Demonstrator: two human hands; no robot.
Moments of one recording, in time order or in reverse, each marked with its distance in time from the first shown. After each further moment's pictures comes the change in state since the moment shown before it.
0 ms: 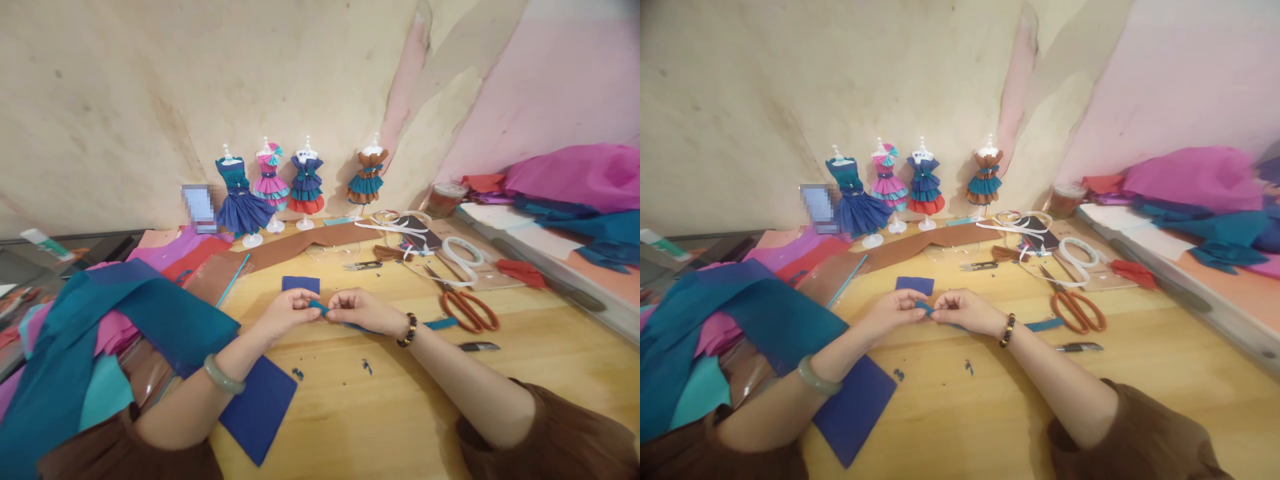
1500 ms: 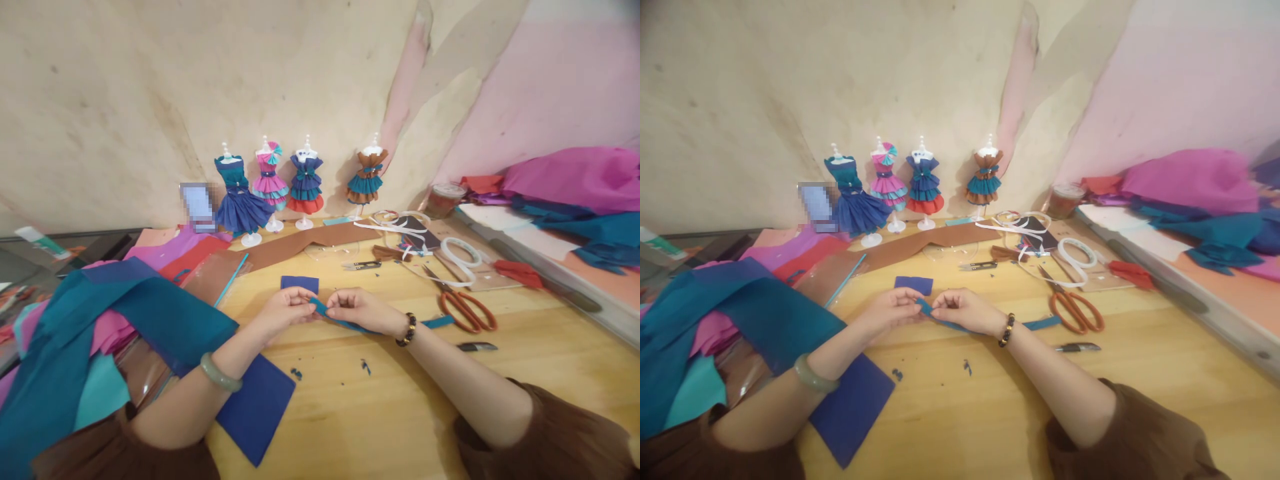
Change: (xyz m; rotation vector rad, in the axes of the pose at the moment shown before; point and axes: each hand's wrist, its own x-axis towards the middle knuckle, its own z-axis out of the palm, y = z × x) left_hand 0.003 0.000 -0.002 -0.161 -0.016 -0.047; right_hand -0.001 -0.002 0.000 -0.031 0.011 -0.007
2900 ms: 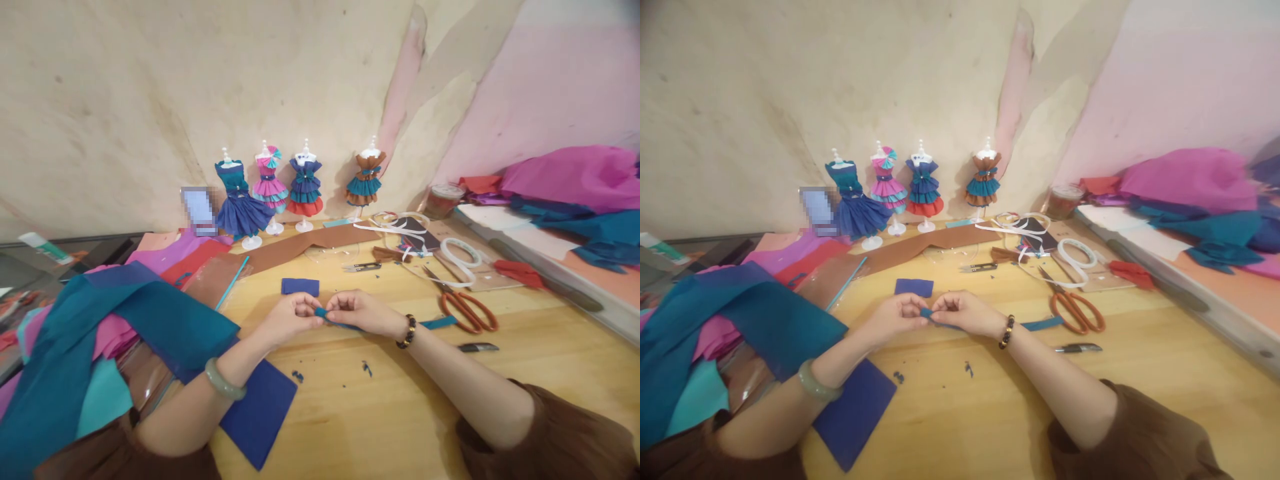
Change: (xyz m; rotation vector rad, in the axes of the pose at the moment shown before) left_hand -0.001 -0.001 0.006 0.215 -0.024 0.036; right_hand 0.002 0.002 0.001 0.062 -0.005 0.008
